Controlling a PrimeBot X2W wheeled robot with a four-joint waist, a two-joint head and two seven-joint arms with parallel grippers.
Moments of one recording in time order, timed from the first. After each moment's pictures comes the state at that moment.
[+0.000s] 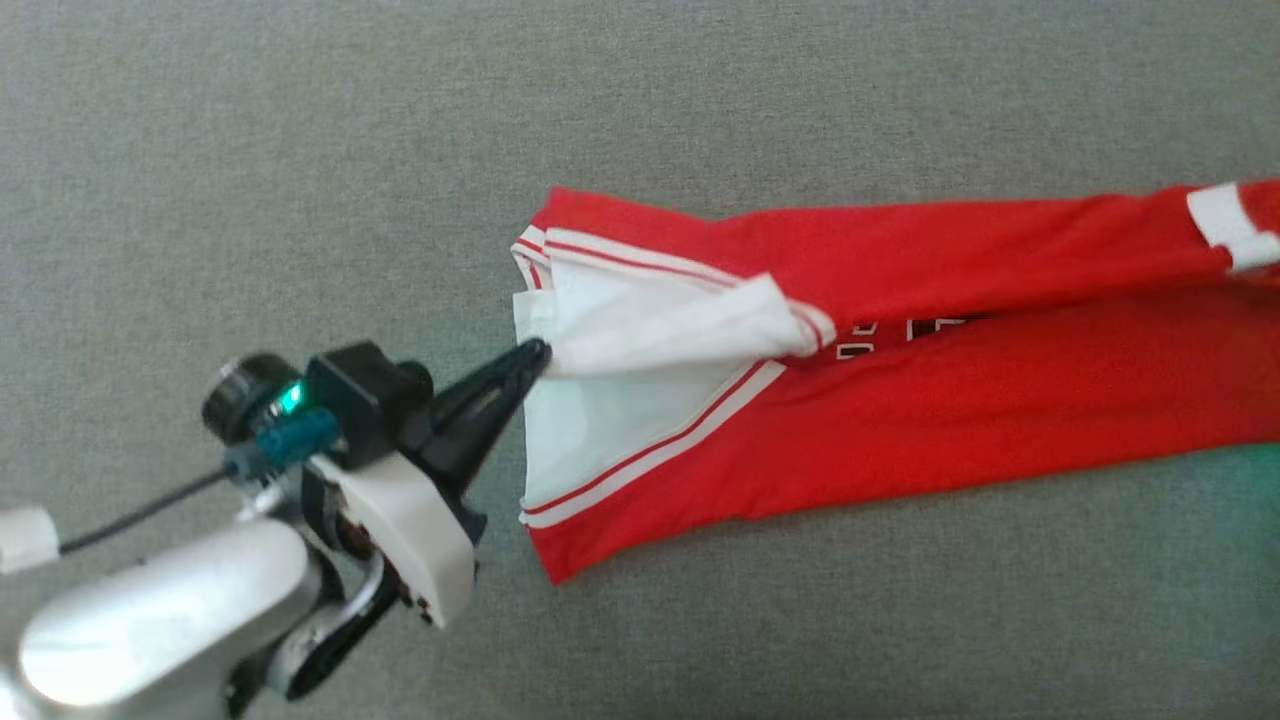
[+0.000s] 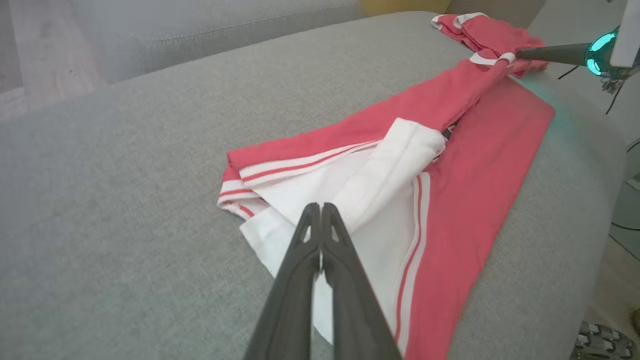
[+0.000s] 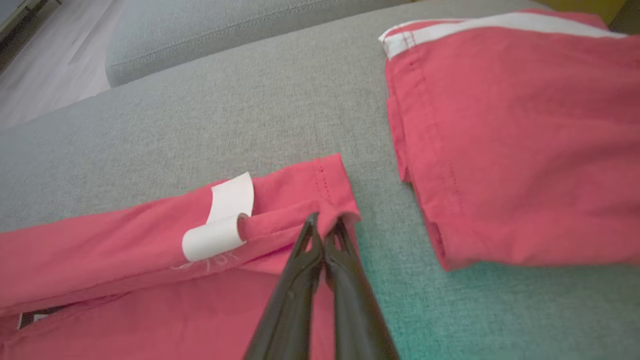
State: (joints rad) left arm -0.83 0.82 -1.29 -0.29 -0.96 0.28 0.10; right arm -0.23 -0.61 -0.06 0.24 0.78 0.13 0.33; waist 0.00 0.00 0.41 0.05
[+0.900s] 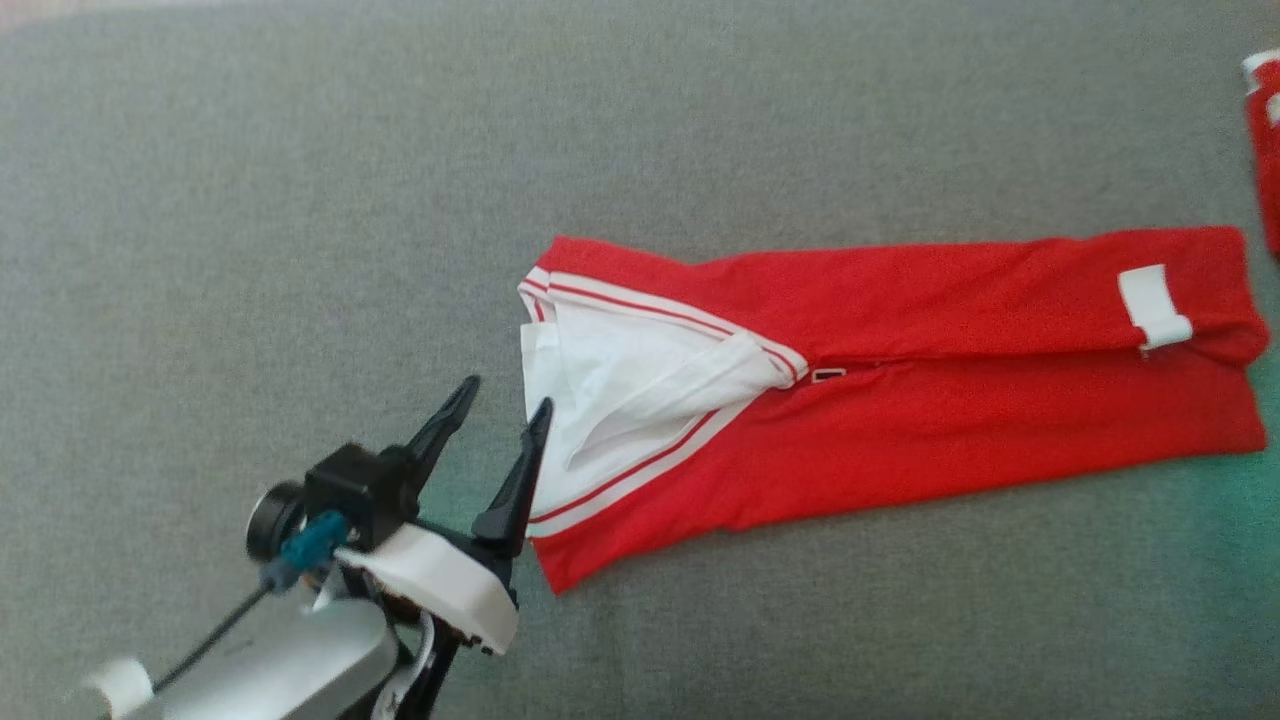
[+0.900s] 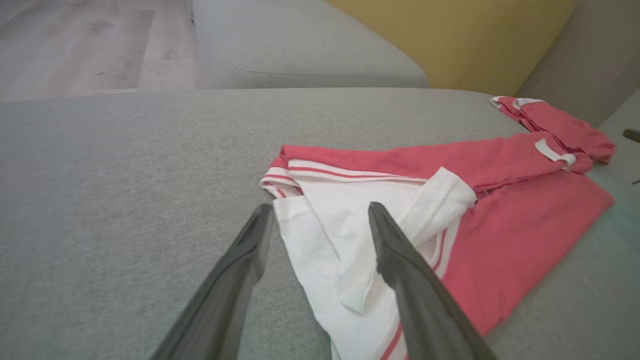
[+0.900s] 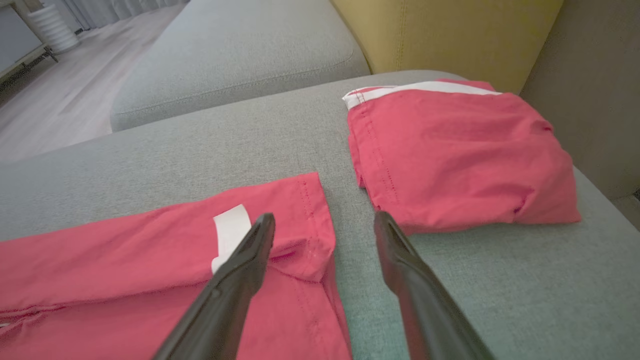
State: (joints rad) left arm -0.56 0.61 -1.20 -0.03 -1.02 0.39 -0.22; right arm -0.11 -0.49 -0.14 0.24 0.62 0.13 0.17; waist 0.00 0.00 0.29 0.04
